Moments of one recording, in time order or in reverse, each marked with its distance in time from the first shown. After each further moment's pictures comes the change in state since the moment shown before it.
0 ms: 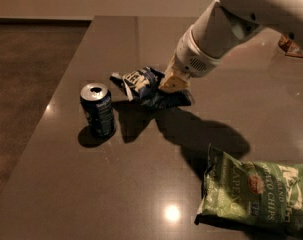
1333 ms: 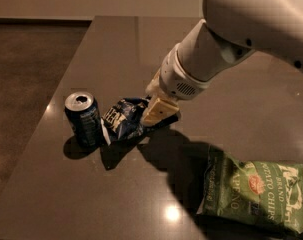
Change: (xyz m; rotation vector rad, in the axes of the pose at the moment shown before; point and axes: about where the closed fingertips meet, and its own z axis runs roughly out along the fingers) arm -0.020 0.070 0.008 -0.023 -0.029 -0.089
